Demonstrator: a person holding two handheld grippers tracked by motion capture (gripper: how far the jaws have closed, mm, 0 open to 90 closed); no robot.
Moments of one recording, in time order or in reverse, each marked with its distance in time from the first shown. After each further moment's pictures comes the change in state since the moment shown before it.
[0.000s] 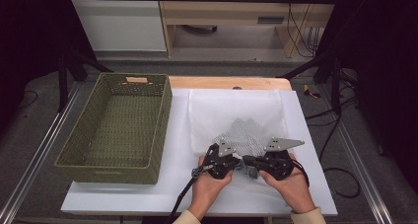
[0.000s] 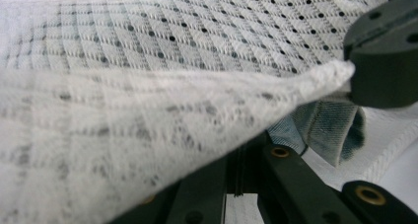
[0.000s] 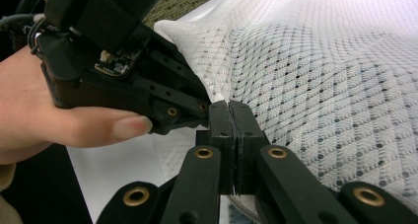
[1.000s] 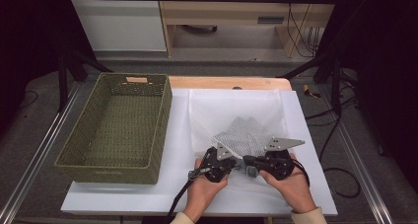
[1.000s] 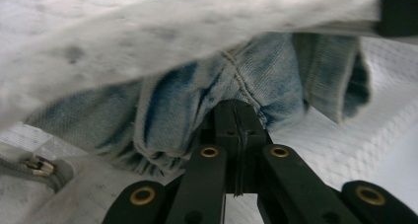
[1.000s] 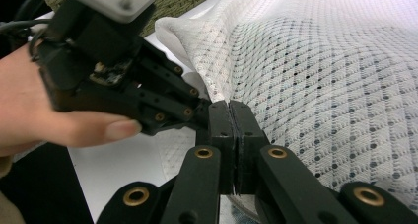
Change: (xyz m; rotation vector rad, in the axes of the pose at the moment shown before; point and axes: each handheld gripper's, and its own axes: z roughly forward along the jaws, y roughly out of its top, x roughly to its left) left arm 0.001 -0.011 -0.003 0.078 0.003 0.043; right arm -0.002 0.000 0.000 0.006 0.001 0.000
